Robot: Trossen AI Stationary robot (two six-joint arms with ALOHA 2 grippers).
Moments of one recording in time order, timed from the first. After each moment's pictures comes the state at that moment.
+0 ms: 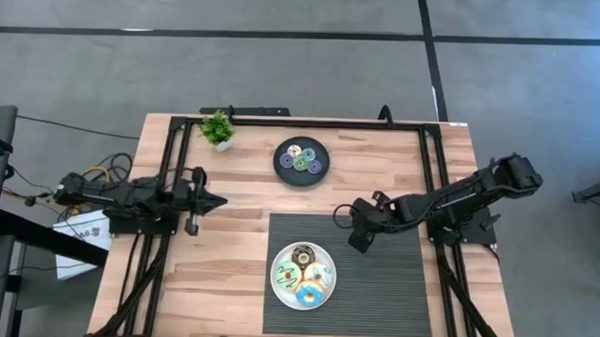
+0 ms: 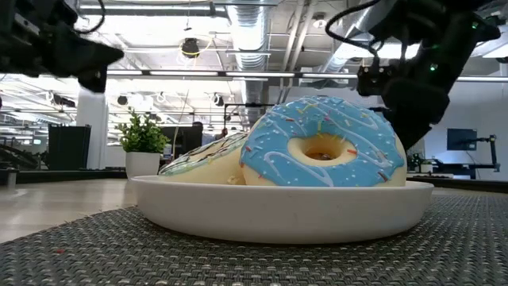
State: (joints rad) left arm -0.14 0.00 0.01 0.07 -0.18 -0.05; right arm 0.24 1.43 0.70 -0.46 0.31 0.62
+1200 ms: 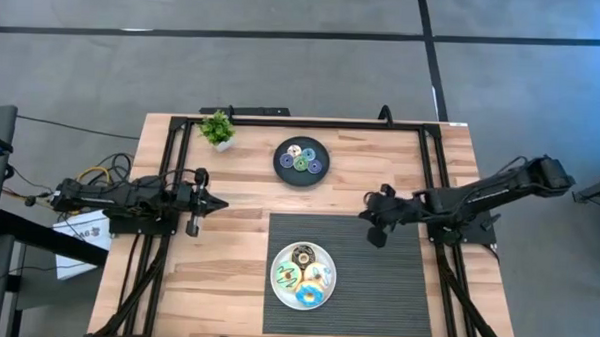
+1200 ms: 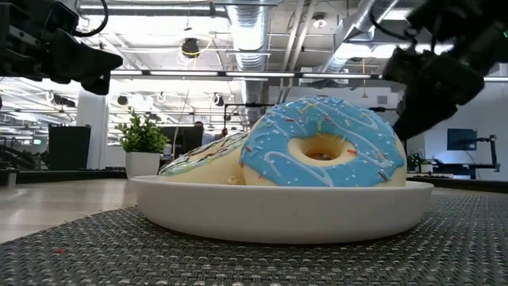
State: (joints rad) left arm -0.06 0.00 0.01 0.04 -0.03 0.03; right arm 0.18 1.06 0.43 -0.21 0.24 0.37
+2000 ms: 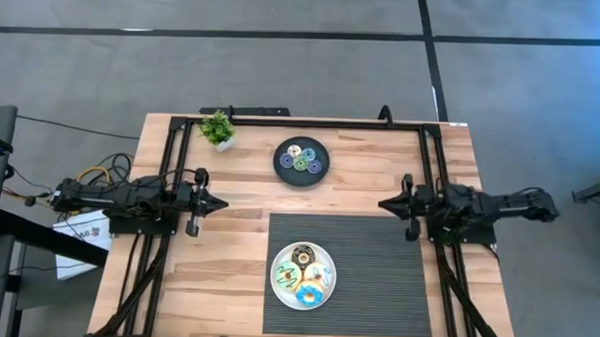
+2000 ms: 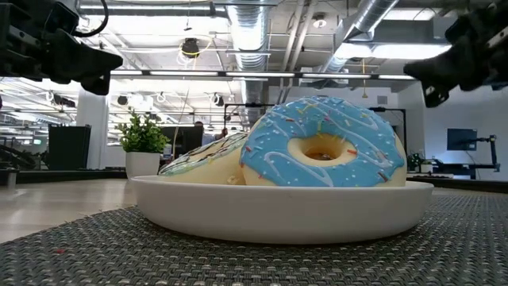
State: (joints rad) left arm -0.06 0.00 0.01 0.04 -0.03 0.03; right arm 0.11 0.05 0.03 -0.02 0.11 0.13
